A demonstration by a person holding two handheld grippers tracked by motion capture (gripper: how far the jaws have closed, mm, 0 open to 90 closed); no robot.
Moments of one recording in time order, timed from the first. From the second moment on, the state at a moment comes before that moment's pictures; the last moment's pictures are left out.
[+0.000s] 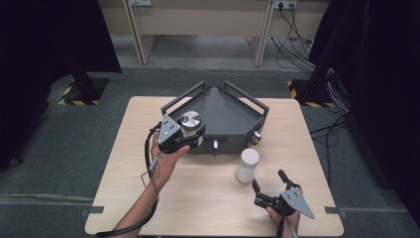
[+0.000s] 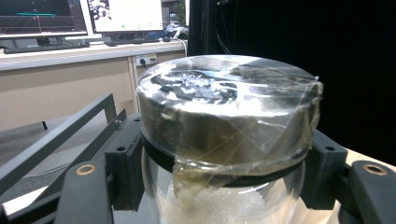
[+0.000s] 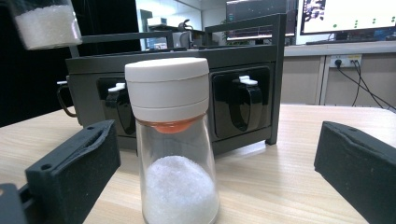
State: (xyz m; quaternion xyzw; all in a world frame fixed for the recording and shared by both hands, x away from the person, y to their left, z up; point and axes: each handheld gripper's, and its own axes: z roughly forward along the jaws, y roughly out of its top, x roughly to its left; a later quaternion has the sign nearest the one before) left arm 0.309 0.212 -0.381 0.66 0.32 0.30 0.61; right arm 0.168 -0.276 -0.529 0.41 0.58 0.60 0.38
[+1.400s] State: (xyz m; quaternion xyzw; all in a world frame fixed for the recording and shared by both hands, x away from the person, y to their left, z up) left arm 0.373 0.174 -0.383 0.64 0.40 0.34 0.55; right arm 0.169 -0.278 -0.529 0.41 0.57 0.60 0.38
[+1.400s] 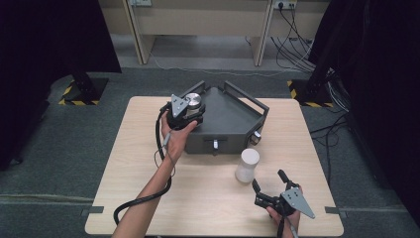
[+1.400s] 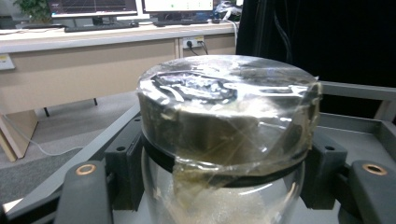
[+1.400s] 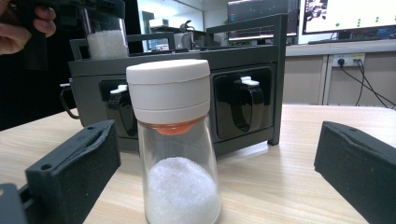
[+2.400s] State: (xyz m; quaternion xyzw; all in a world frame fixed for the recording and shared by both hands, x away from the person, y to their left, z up) left arm 0.375 0.165 -0.399 0.64 0.41 0.36 0.54; right arm 0.168 -0.277 -0.529 0.41 0.58 0.60 0.37
